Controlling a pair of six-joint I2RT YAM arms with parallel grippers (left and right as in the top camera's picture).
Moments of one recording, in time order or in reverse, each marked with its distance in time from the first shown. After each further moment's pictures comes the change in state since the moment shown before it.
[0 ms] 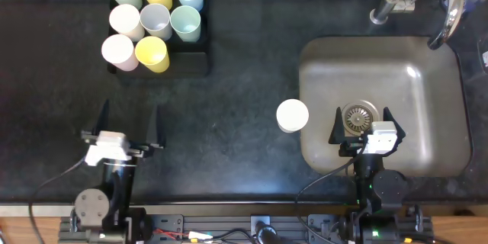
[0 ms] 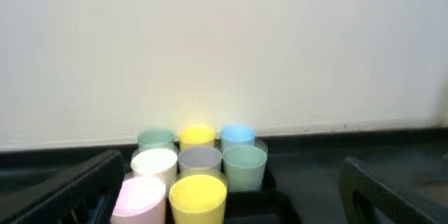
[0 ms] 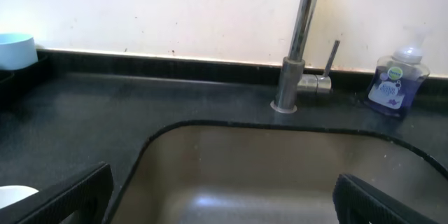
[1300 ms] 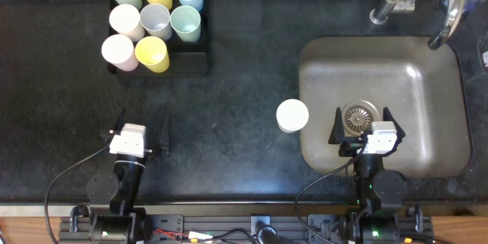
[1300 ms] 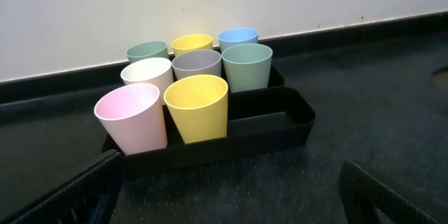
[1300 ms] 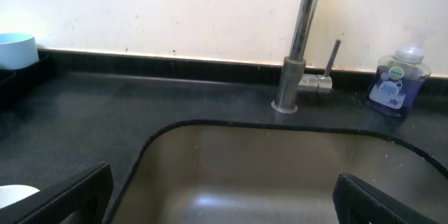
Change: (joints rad) left arm 0.000 -0.006 -0.032 -0.253 0.001 0.103; right arm 0.000 0.000 0.000 0.000 0.000 0.000
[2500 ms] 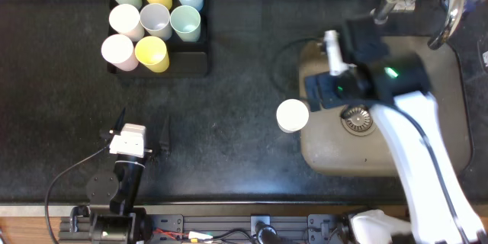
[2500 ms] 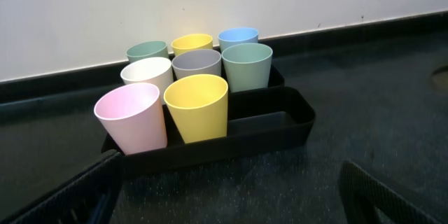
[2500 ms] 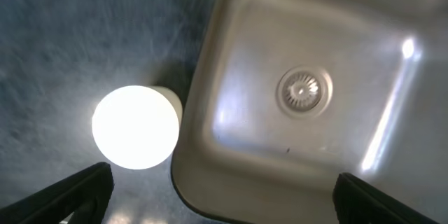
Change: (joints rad) left arm 0.000 -0.001 0.000 -0.001 0.000 0.001; right arm 0.277 1.415 1.475 -1.302 0.056 0.053
